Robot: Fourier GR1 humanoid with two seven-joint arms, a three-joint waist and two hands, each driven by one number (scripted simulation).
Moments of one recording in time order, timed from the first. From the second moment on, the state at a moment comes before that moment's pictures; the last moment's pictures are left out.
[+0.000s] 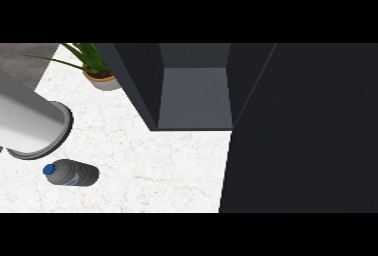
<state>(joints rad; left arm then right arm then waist) 0.30 0.03 0.46 -2.11 0.28 -0.19 0.14 0.20 -0.16 0.60 -2.49 0.08 -0.18 0.29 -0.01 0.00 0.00</state>
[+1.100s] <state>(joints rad) 0.16 0.03 0.40 -1.59 0.07 -0.21 -0.21 0.18 -0.22 0.68 -2.48 0.11 -0.29 0.28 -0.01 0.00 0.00</state>
